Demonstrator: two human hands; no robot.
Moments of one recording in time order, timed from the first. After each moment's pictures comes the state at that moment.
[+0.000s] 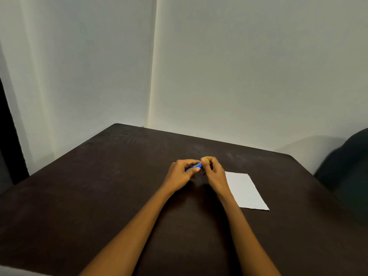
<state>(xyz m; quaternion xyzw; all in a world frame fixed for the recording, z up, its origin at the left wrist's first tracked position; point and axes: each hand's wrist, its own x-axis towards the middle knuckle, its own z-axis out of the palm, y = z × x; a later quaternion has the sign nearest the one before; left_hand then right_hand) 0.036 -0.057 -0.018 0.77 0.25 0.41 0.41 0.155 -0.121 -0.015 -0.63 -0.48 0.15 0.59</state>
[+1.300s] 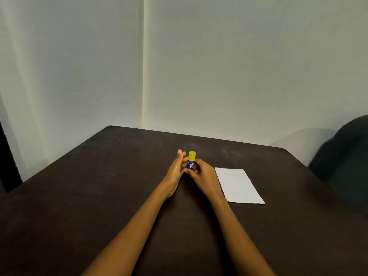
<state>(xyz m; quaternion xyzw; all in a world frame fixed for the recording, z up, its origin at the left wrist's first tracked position) 0.045 -0.062 -0.013 0.58 0.23 0.37 0.69 0.145 -0.121 -0.022 -0.73 -0.54 0.02 0.42</state>
